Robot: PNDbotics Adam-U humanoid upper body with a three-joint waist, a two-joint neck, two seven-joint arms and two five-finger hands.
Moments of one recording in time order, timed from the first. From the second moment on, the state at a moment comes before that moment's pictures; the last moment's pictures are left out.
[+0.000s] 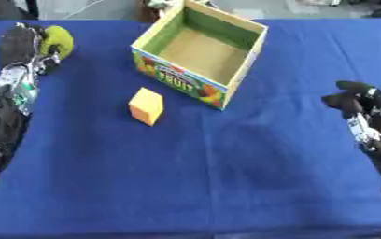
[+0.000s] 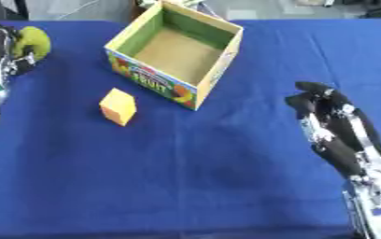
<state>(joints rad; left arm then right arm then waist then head) -0.94 0.52 0.07 -0.57 -1.01 0.08 0.44 -0.19 -0.19 0.07 -1.79 -0.01 -0.17 0.21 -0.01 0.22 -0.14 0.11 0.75</state>
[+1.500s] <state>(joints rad) -0.98 0.39 -0.27 -1.01 -0.93 -0.28 -0.04 -0.20 -0.19 0.07 -1.79 -0.02 -0.17 0.22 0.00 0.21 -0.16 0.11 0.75</state>
